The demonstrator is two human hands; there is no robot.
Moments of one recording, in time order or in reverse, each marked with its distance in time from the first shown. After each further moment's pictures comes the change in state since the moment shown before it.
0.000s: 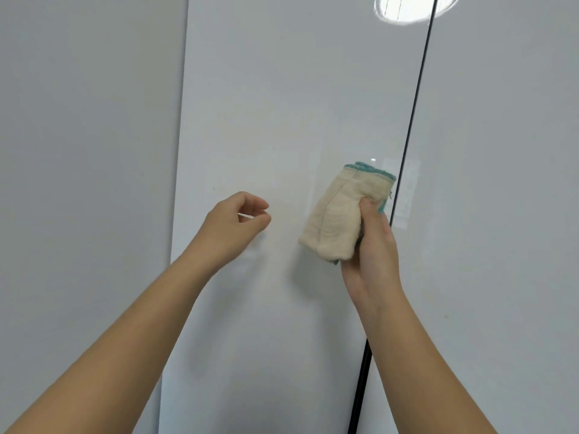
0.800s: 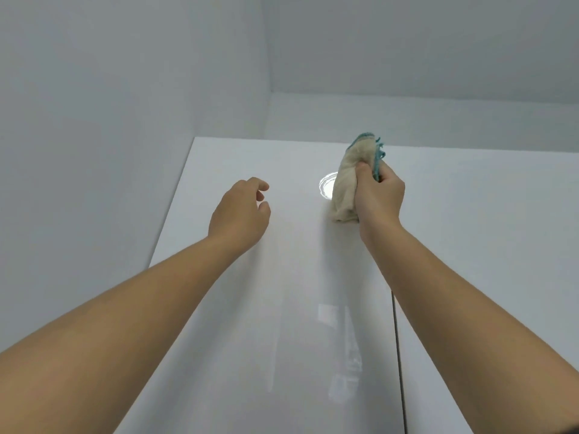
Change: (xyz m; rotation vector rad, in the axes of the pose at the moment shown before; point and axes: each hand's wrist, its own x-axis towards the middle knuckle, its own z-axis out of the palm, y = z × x) left_hand 0.220 0.174 -0.040 0.312 0.413 0.650; right_hand 0.185 -0.192 0.163 -0.494 0.128 -0.904
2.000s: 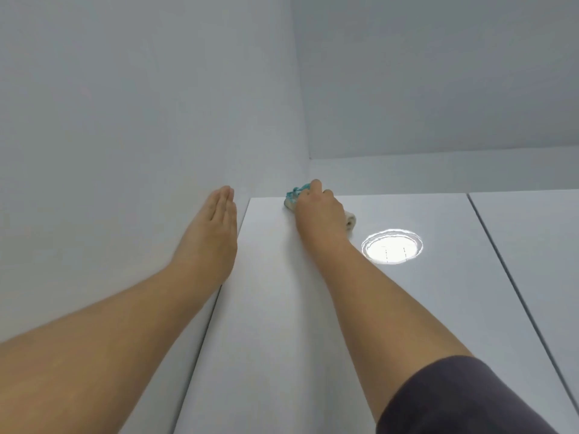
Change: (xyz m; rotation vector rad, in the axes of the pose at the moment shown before) left_hand 0.059 -0.108 -0.077 1.838 0.010 0.292; right_hand 0.020 0.018 0.209 -1.192 -0.192 -0.787
